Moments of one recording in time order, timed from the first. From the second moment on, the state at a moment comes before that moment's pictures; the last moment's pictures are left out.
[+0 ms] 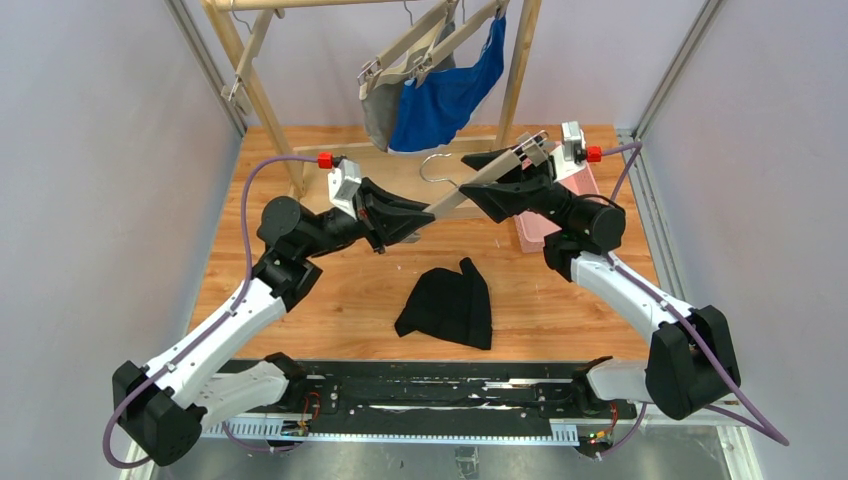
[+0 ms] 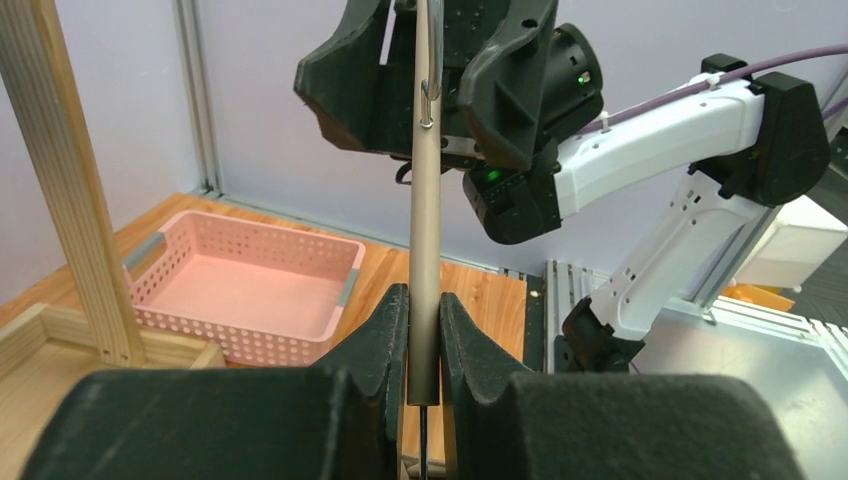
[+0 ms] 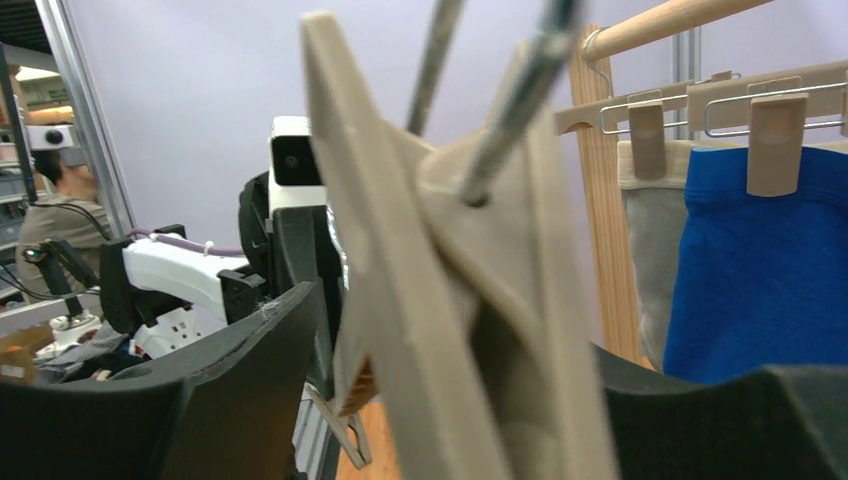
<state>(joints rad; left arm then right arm) -0.60 1.01 0.86 0.49 0.68 -0.37 0.44 1.29 0.86 1.37 -0.74 0.89</state>
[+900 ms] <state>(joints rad) -0.59 0.94 0.89 0.32 0.61 -0.31 0.44 1.27 0.86 1.22 -0.78 0.85</state>
